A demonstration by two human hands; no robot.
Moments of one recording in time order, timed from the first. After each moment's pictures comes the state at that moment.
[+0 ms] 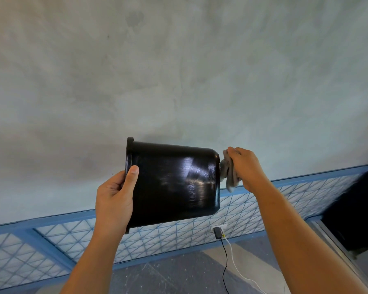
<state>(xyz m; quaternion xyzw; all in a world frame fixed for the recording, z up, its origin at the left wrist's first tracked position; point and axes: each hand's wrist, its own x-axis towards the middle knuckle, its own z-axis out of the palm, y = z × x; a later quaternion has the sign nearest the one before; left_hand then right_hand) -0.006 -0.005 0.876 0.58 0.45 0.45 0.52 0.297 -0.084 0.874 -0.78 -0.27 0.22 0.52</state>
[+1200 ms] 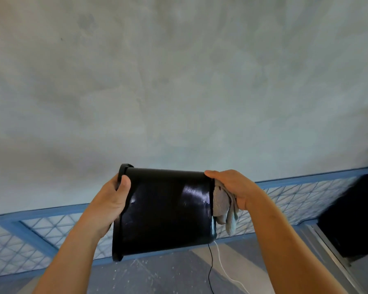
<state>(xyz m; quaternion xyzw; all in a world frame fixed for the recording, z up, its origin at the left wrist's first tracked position) 0.074 -0.064 0.891 0.66 0.51 0.26 0.49 0.361 -0.167 0.866 -0.71 -0.28 0.46 0.45</state>
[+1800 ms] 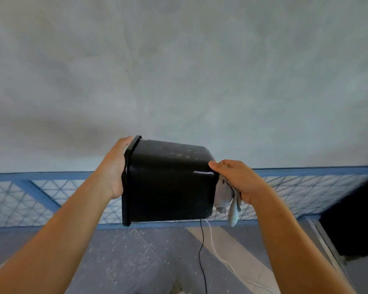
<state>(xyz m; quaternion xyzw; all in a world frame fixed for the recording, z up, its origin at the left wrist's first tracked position) 0.151 -0.101 0.890 0.42 0.54 0.28 0.68 0.423 -0.223 0.830 -0.69 -0.36 0.45 0.44</state>
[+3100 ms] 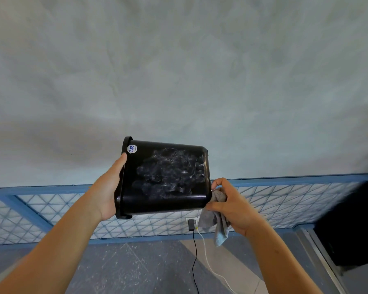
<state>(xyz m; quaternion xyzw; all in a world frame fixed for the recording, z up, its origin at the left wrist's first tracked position) 0.171 -0.121 0.883 0.40 0.57 0.26 0.67 0.441 -0.267 0.799 -0.63 -0.38 0.47 0.49</state>
